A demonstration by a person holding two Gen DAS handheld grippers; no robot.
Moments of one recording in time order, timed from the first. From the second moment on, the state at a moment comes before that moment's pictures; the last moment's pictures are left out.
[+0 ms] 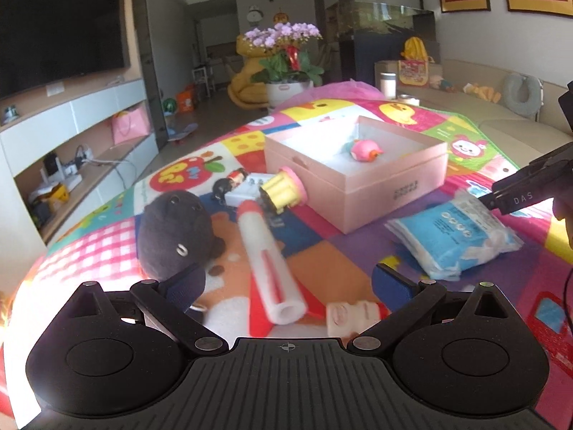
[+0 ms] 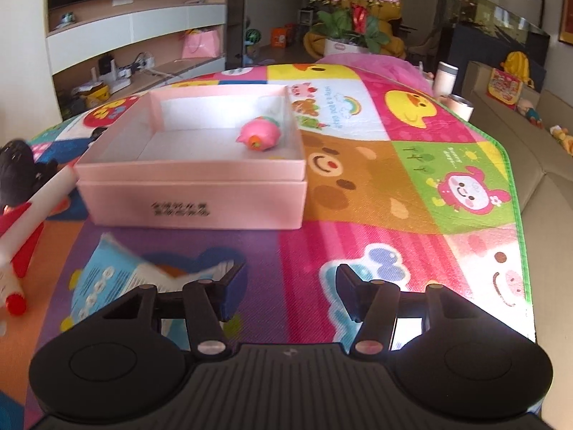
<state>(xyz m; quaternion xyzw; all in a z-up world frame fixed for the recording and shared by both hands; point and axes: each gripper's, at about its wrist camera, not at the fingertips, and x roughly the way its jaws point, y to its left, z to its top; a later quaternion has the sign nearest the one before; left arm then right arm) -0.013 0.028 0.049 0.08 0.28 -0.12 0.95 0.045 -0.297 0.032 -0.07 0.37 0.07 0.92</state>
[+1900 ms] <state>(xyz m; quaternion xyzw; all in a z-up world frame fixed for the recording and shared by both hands) -0.004 -0.022 0.015 0.04 0.35 -0.11 0.93 -0.024 -0.291 0.057 0.02 0.42 0.17 0.89</state>
